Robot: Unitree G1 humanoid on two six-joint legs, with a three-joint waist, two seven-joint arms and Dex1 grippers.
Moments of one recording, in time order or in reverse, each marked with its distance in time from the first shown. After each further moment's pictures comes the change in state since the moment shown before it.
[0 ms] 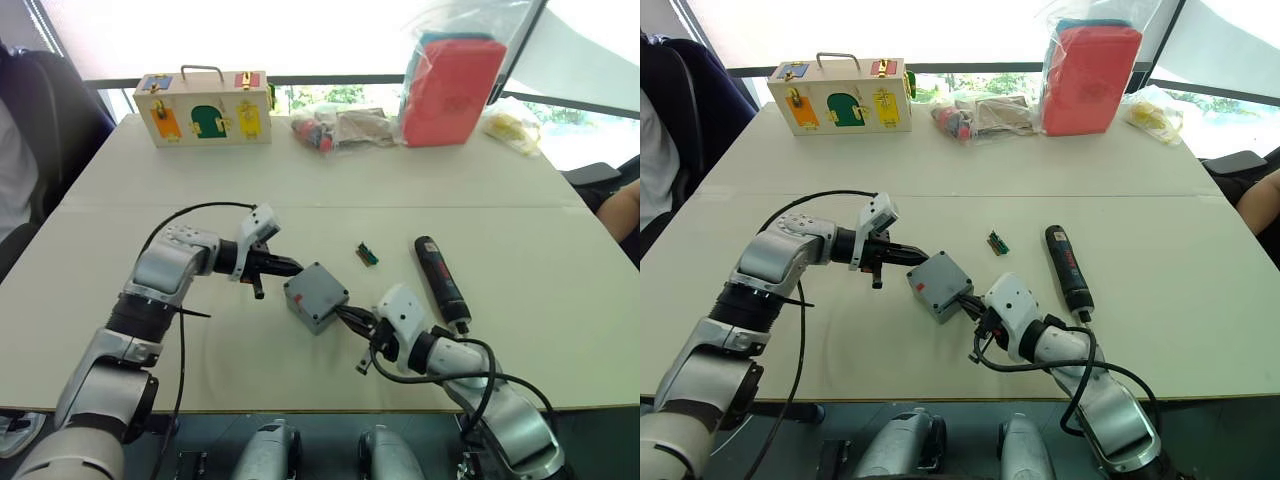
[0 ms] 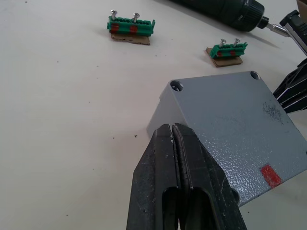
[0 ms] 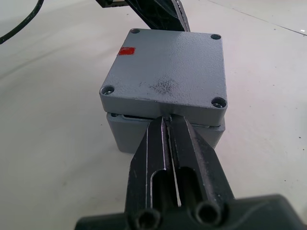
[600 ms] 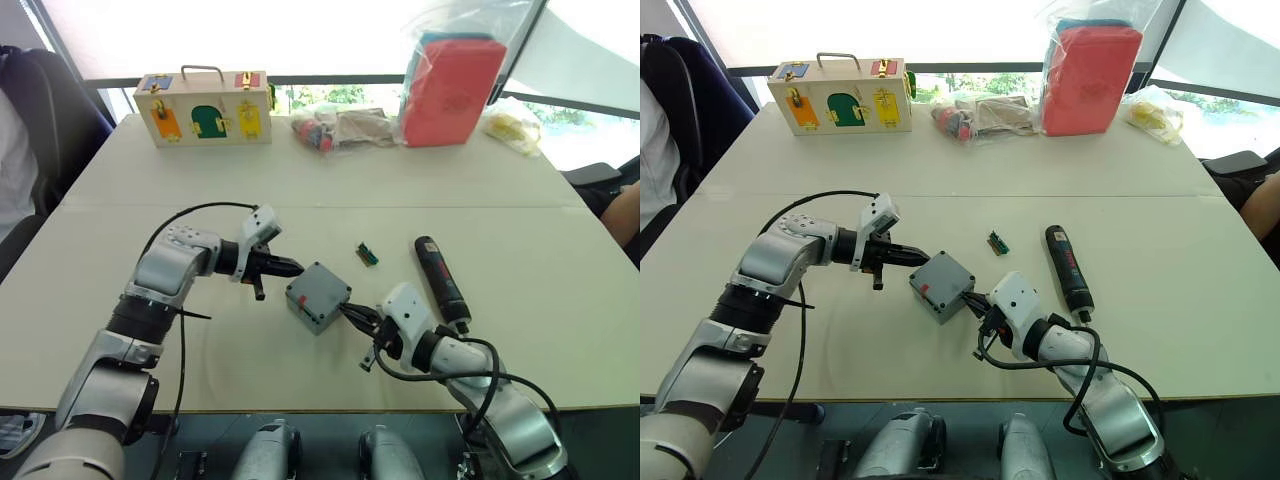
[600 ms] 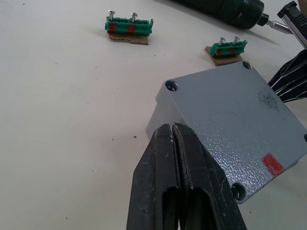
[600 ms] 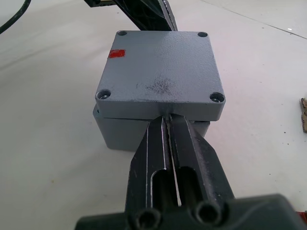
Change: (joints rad) left arm 0.005 -0.005 -0.002 0.002 0.015 -0.025 -0.002; right arm 0.001 -0.005 -0.015 0.008 0.000 -0.009 -0.007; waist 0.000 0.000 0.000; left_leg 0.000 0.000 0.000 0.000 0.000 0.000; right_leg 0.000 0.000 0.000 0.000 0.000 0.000
